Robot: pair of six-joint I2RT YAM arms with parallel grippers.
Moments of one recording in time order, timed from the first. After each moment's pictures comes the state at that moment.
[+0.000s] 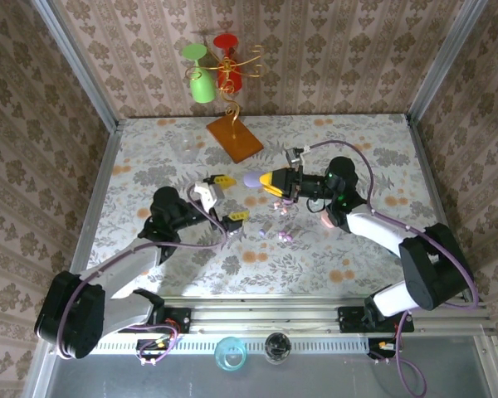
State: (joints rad) left arm -0.49 1.14 0.47 0.69 0.77 0.11; right arm 0.41 1.47 0.77 0.85 -0.96 1.44
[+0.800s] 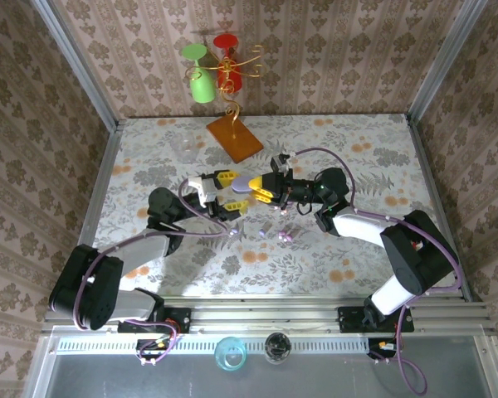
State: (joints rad) left arm -0.48 1.32 0.49 1.16 0.95 -0.08; right arm 0.49 1.58 0.75 1.15 -0.96 1.75
